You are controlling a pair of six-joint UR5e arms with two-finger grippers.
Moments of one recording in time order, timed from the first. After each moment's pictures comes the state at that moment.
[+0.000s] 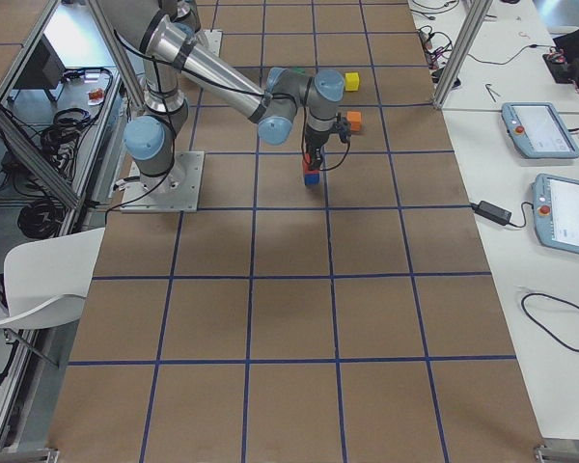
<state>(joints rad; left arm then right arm) -1.54 -1.59 -1.51 -1.51 1.56 0.14 1.33 -1.38 1.97 -2.07 -1.59 -0.37</state>
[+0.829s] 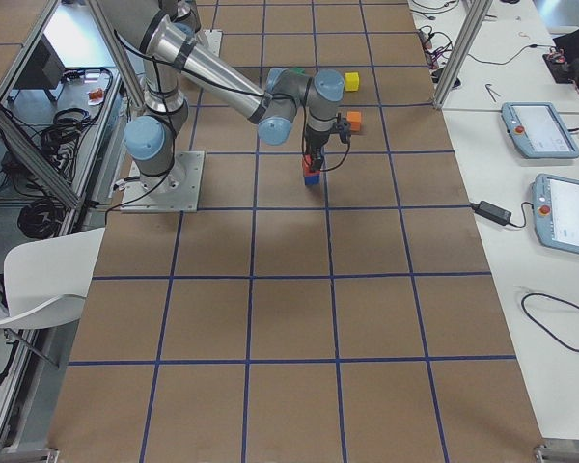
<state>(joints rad) -1.53 -1.59 -1.51 -1.51 1.56 0.14 1.33 -1.37 1.97 -2.08 -1.60 -0.37</state>
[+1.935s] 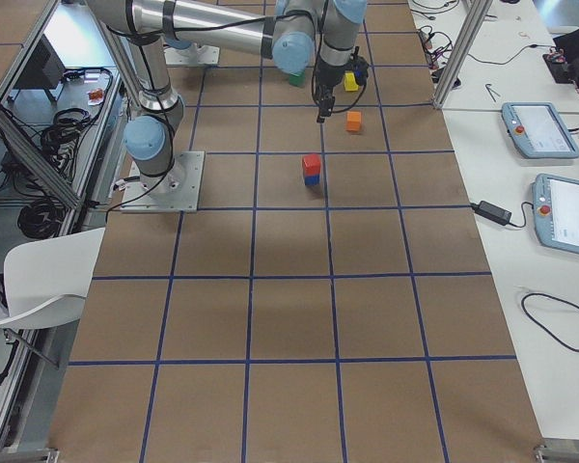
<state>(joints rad) -1.53 -1.60 -1.50 -1.51 1.56 0.15 1.47 -1.46 1.53 -1.50 -1.61 -0.14</state>
